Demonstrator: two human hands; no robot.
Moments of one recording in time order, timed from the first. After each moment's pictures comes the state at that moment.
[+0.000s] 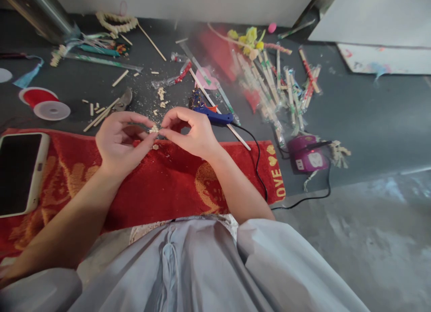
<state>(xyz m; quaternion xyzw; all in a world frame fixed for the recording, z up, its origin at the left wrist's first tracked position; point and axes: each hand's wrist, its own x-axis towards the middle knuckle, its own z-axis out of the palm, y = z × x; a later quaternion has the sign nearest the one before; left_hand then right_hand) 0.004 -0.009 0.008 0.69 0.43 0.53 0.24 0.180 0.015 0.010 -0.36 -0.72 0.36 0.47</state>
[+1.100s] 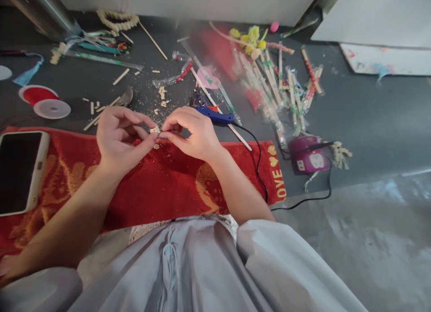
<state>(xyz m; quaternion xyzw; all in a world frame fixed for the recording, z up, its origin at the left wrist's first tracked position) 0.002 -0.005 0.002 0.68 0.36 0.56 0.30 0.183 0.015 0.012 -0.28 -0.79 0.18 0.52</state>
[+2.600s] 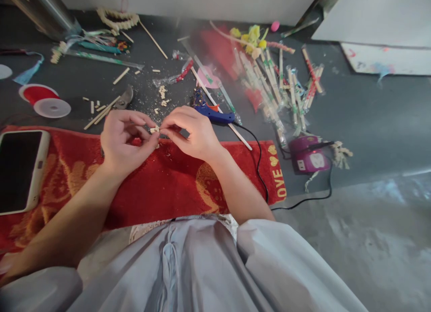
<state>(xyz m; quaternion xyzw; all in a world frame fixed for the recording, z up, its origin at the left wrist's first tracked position) 0.003 -0.009 0.003 0.72 0.41 0.51 0.23 0.184 0.016 0.008 -0.27 -0.82 0.16 0.48</state>
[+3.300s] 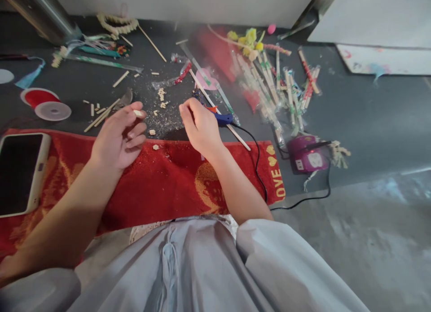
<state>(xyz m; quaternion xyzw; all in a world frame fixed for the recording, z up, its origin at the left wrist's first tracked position) 0.000 0.009 0.023 0.36 0.41 0.53 0.65 0.191 0.026 -0.004 -0.47 -0.72 0.23 0.46</state>
